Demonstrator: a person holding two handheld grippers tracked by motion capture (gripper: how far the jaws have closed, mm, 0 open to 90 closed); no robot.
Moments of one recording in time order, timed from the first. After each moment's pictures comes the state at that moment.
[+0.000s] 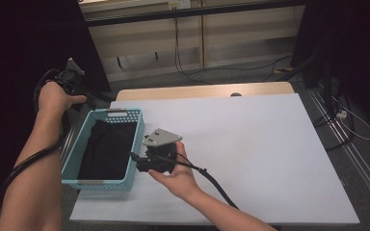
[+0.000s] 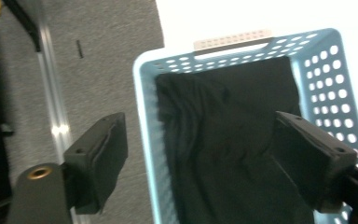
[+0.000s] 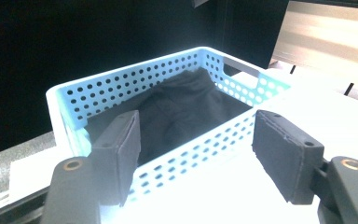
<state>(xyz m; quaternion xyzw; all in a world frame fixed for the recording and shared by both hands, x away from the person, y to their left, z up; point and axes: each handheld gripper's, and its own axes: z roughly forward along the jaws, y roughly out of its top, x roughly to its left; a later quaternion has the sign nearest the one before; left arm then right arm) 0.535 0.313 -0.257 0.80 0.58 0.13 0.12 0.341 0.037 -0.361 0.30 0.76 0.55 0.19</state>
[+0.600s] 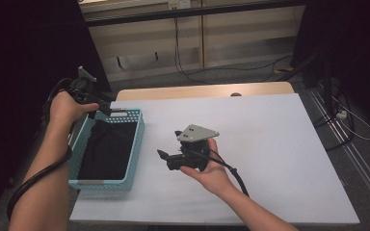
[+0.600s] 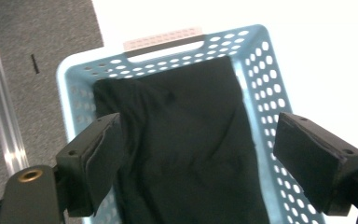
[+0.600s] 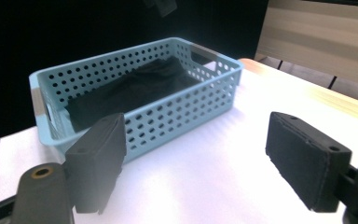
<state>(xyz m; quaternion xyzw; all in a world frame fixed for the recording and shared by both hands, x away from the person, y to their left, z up) 0.517 0.281 -0.275 0.81 0.55 0.10 0.17 0.340 -0.038 -0.363 0.32 0.75 0.55 0.19</state>
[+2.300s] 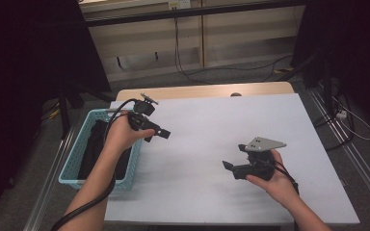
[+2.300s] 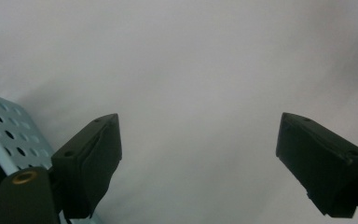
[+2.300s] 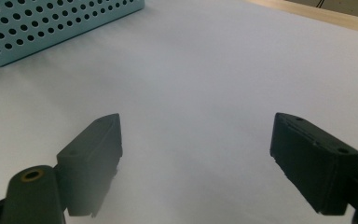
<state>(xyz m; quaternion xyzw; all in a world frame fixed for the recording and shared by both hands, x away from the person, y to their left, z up) 0.463 0.142 -0.335 0.89 0.38 0.03 0.26 0.318 -0.195 -0.422 0.39 0.77 0.46 0.19</state>
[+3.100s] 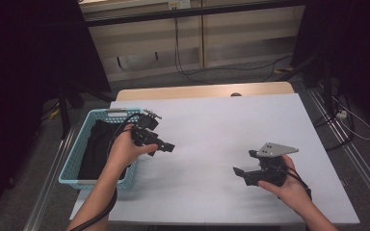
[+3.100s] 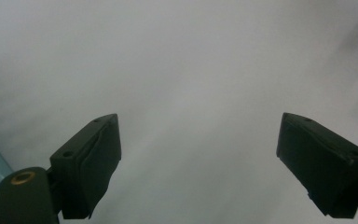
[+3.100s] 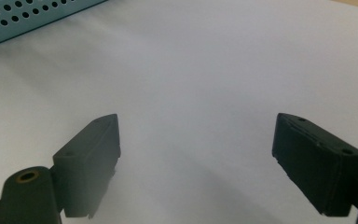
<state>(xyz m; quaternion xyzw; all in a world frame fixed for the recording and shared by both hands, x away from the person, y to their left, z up) 0.437 0.143 -0.363 0.89 0.36 0.01 0.28 0.303 -0.221 -0.431 0.40 0.78 0.45 0.18</state>
